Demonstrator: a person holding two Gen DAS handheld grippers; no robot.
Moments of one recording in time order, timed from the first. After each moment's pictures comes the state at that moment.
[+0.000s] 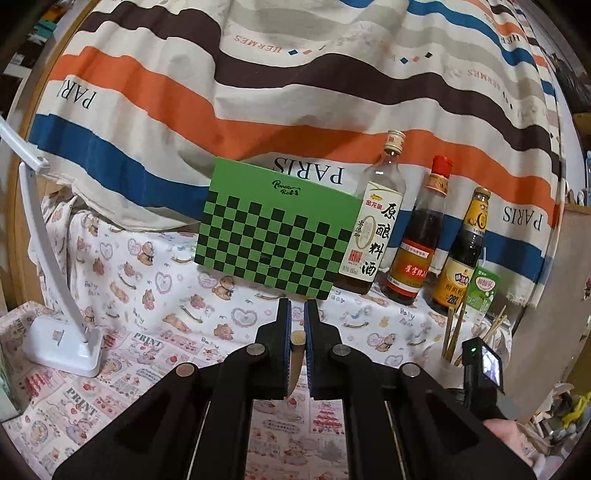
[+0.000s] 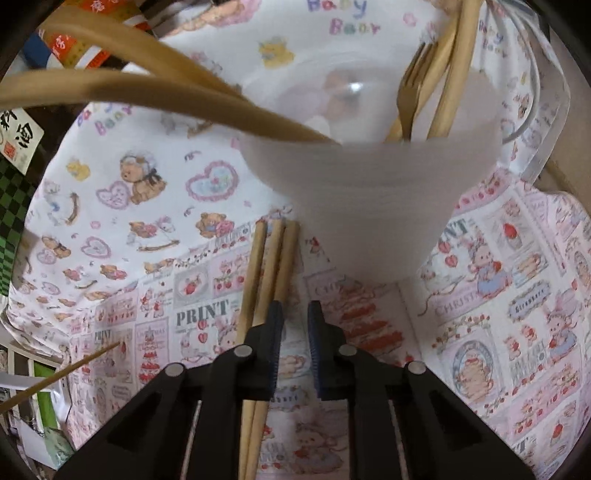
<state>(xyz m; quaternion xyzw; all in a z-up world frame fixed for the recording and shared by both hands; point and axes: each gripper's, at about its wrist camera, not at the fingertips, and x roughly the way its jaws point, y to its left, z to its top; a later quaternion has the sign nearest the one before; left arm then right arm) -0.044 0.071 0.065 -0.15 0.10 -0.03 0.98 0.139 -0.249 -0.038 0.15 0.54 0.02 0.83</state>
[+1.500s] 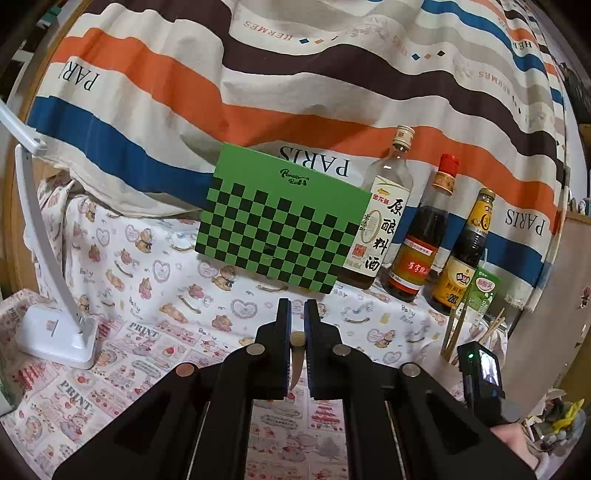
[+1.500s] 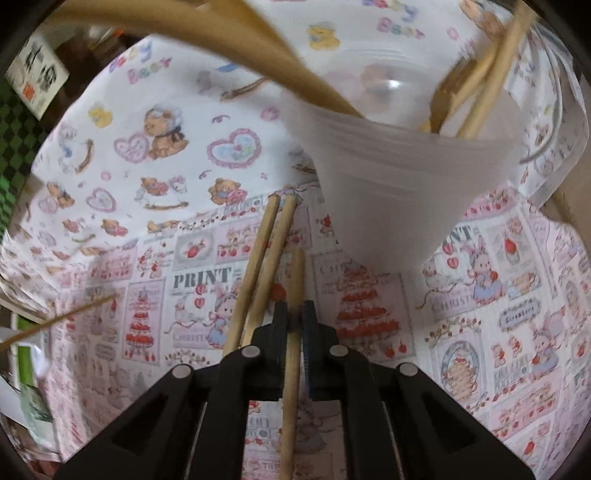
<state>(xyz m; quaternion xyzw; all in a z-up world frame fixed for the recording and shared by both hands) -0.035 0.079 0.061 -0.16 0.12 -0.04 0.98 0.138 -0.205 -0.050 0.06 0.55 0.05 0.83</state>
